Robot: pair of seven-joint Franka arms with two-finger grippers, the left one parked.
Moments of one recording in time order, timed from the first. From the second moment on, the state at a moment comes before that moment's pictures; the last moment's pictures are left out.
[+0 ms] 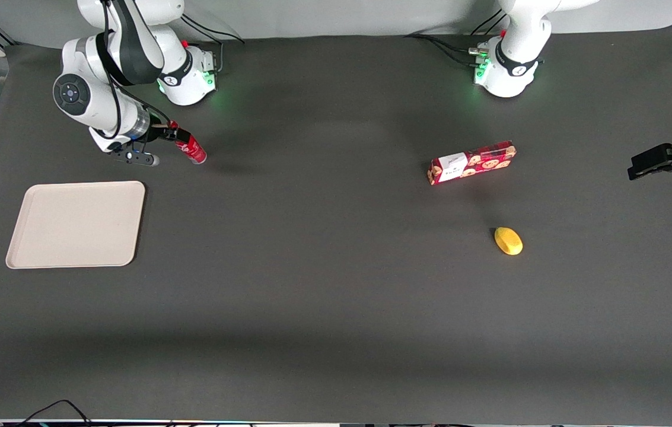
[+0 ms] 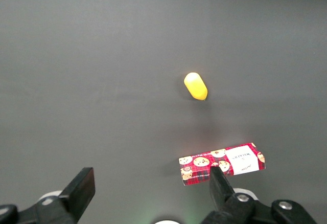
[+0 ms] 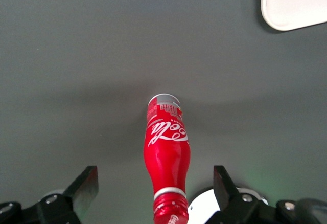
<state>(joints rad) 0.09 -0.35 0.06 -2.69 0.11 2.03 0.31</state>
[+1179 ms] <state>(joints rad) 0.09 -0.55 0.09 -2.82 0.11 2.06 0.33</state>
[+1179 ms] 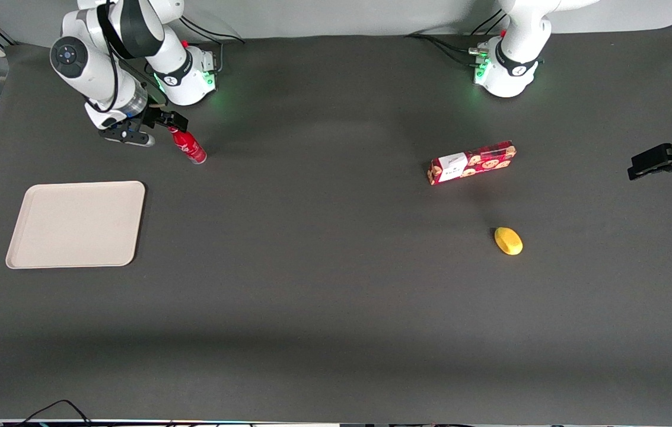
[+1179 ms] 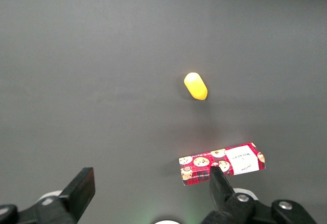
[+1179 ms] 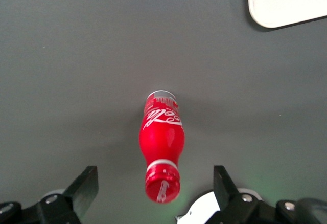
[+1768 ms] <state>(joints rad) 0.08 -0.49 0.09 -2.82 0.11 2.08 0.33</state>
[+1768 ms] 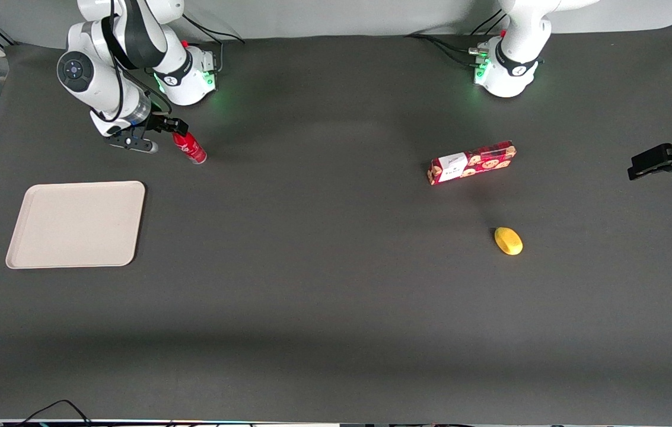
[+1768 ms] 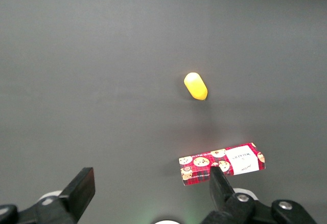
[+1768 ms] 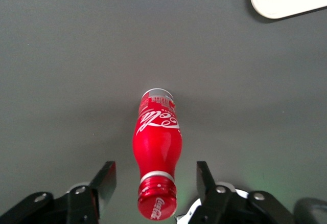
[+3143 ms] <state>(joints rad) 0.08 -0.49 0.08 -2.82 0.14 2.08 0.36</state>
